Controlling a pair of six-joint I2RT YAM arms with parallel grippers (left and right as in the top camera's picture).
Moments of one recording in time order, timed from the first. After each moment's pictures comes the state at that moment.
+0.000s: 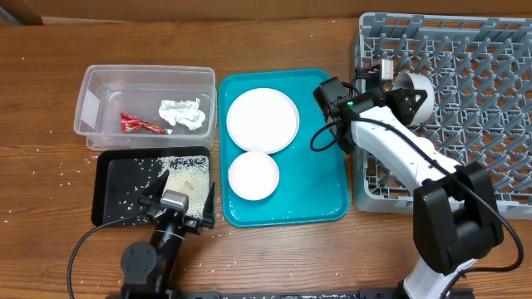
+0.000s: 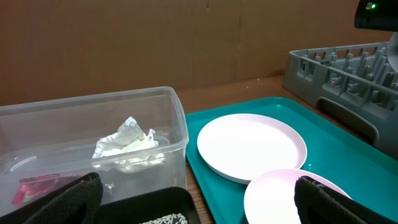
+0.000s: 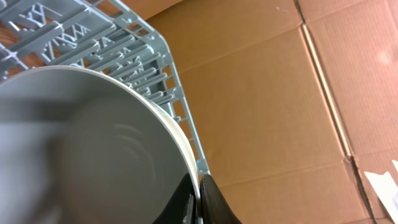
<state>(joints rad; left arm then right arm) -0.06 0.02 0.01 -0.06 0.21 0.04 0.42 1.88 1.35 -0.97 1.50 0.38</state>
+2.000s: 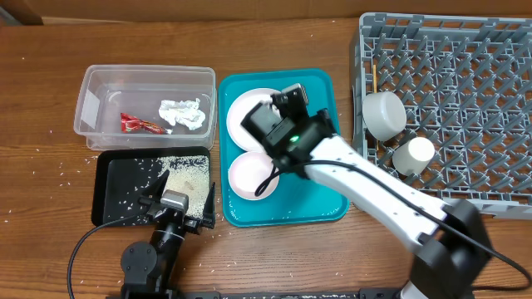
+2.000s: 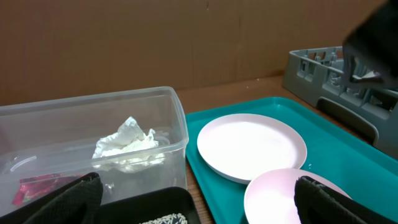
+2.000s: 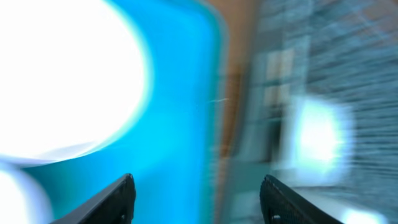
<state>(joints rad) -0.06 0.02 0.01 -0.06 0.21 0.04 0.79 1.78 1.52 -1.00 0.60 0.40</state>
